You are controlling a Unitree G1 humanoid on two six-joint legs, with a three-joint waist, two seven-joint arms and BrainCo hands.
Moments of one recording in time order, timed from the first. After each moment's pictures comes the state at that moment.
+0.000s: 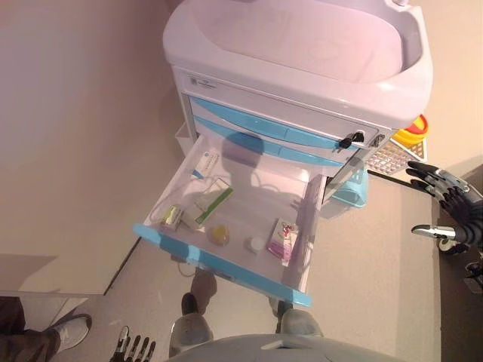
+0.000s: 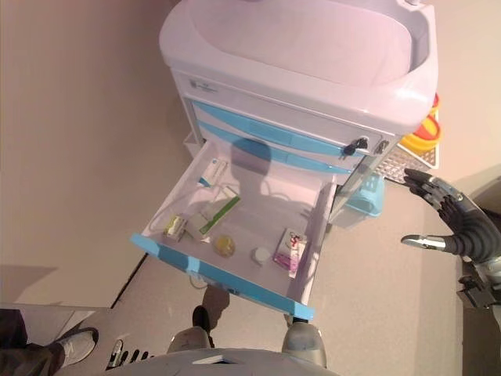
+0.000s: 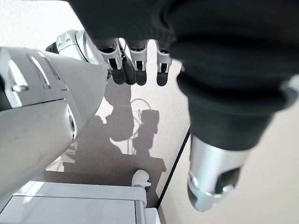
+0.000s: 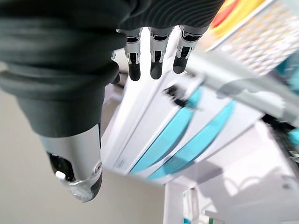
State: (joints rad) left arm 0.32 0.25 0.28 1.05 -1.26 0.14 -0.40; right arm 0.43 -0.78 -0.47 -0.33 0.48 -0.25 0.50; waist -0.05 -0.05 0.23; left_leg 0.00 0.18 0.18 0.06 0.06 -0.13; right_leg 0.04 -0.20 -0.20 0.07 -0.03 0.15
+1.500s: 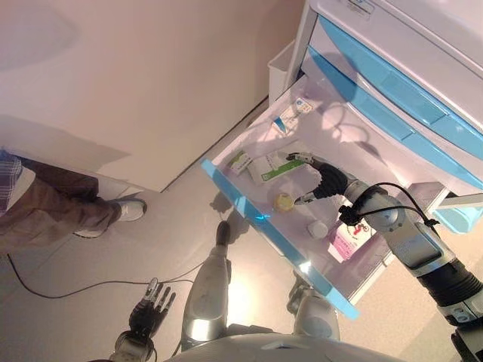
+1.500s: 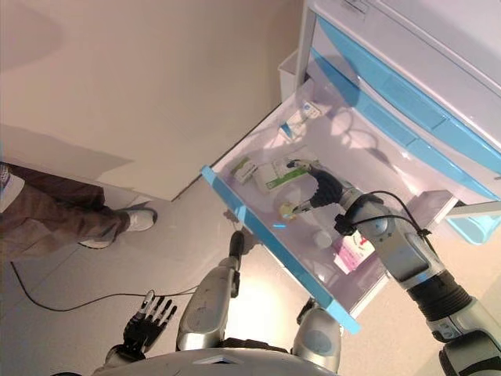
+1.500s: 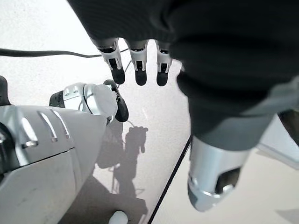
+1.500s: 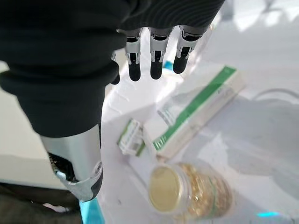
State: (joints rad) left arm 0.15 0.25 0.07 0.96 -1.24 0.04 -0.36; right arm -0.30 -0.80 0.39 -0.12 -0.14 0.13 0.21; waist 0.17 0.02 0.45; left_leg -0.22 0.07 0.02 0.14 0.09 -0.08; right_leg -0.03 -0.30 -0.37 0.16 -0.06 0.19
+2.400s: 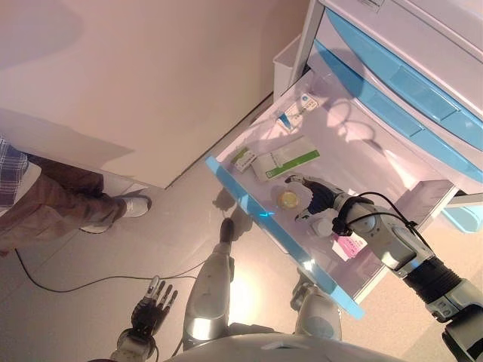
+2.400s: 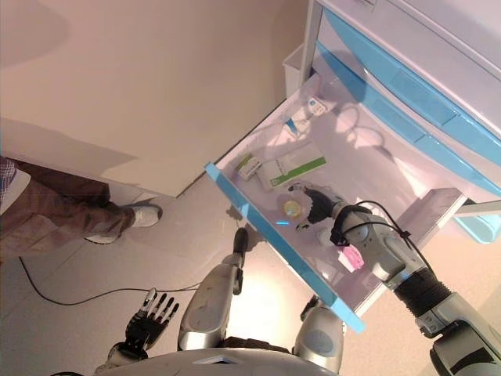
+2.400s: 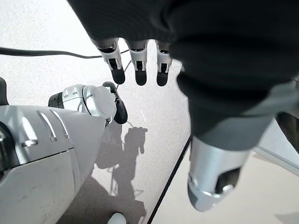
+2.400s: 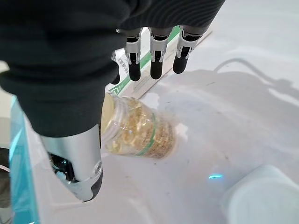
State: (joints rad) left arm 0.15 0.25 0.05 0.96 -1.26 0.04 -0.35; right arm -0.34 -0.76 0.53 0.02 -0.30 0.17 0.22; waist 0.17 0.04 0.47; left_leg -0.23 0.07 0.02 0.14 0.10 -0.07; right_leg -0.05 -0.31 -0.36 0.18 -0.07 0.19
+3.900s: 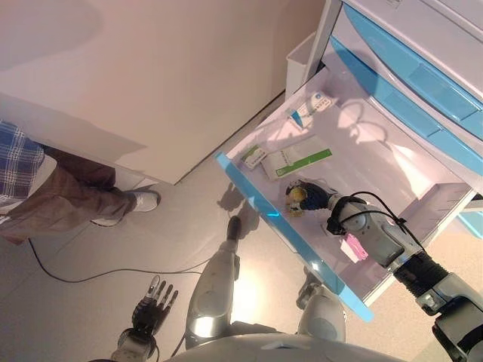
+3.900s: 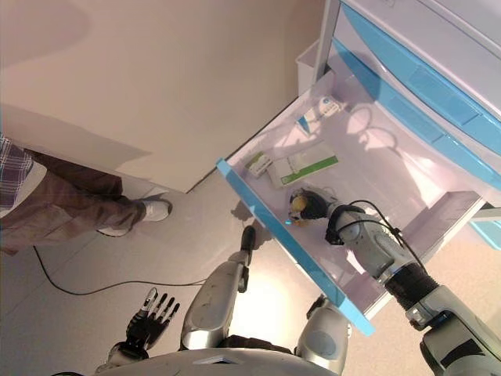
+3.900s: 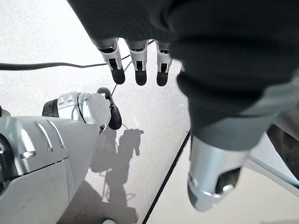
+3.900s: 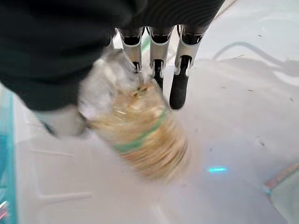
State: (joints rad) left arm 0.14 0.25 0.05 0.96 -1.26 0.04 -0.35; right arm -0.39 -0.72 0.60 0.12 -0.30 0.18 0.21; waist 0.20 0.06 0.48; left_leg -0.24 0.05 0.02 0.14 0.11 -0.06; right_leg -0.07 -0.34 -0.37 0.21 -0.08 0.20
